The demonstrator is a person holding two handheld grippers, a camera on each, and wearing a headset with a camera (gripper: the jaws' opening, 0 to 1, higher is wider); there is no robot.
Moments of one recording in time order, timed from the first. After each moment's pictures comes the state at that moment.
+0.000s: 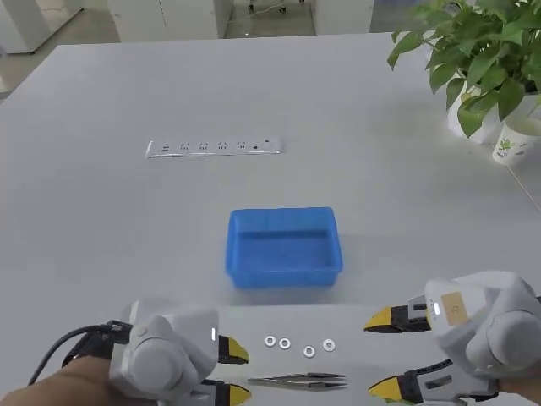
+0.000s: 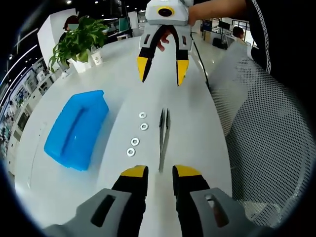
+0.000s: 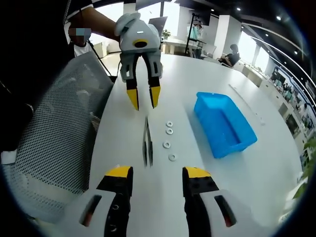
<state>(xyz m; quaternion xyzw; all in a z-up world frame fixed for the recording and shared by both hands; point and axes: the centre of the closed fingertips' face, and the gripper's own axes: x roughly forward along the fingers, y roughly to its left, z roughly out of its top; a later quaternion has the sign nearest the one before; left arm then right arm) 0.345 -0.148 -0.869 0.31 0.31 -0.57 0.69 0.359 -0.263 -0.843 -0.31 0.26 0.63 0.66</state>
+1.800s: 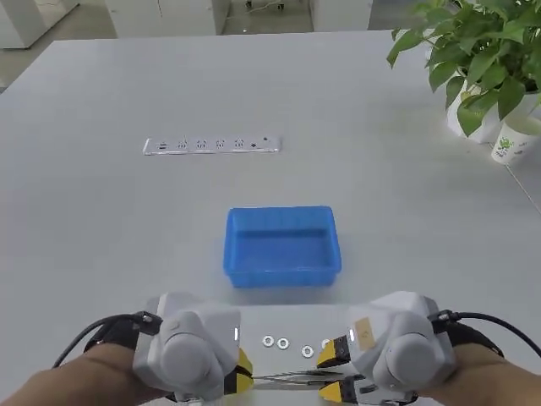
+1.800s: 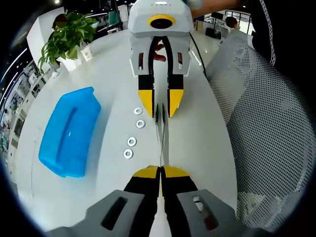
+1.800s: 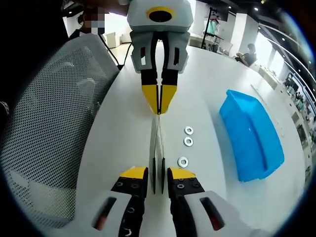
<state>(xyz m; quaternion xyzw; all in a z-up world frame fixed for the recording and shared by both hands) 0.347 -0.152 -0.877 0.34 0.33 -0.59 0.66 0.349 -0.214 -0.889 -0.35 0.27 0.66 0.60</state>
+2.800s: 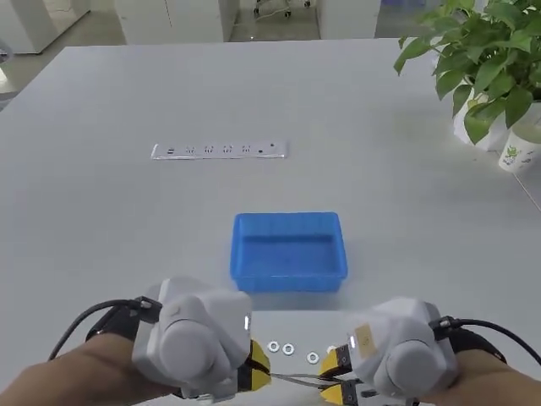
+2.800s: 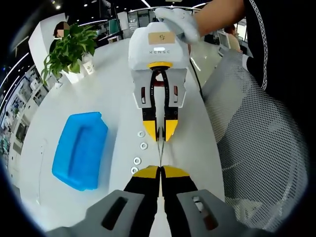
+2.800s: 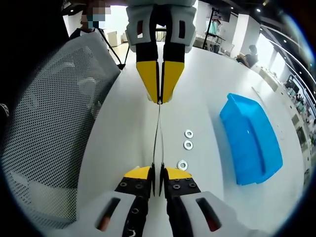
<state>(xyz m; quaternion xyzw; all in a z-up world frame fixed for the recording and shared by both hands) 0.346 -0.171 -0.827 0.33 0.30 -0.60 0.67 0.349 -0.211 -0.884 -0.35 0.27 0.67 0.60</state>
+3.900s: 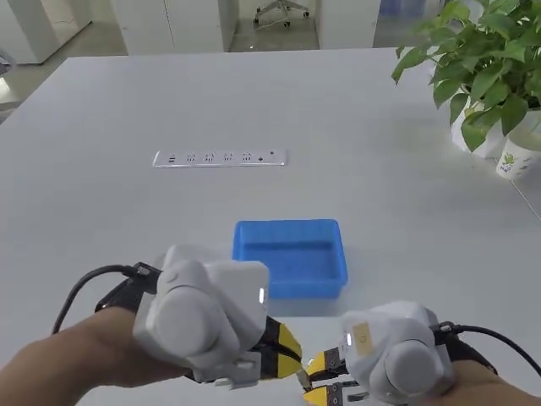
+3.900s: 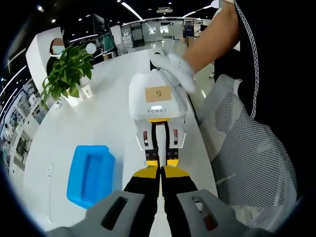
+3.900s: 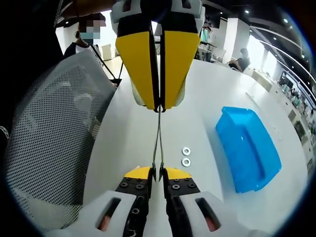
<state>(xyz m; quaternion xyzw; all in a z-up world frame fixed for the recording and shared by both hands) 0.347 -0.203 -0.774 0.31 0.25 -0.63 0.67 0.346 -0.189 -0.867 -0.30 0.25 0.67 0.64</state>
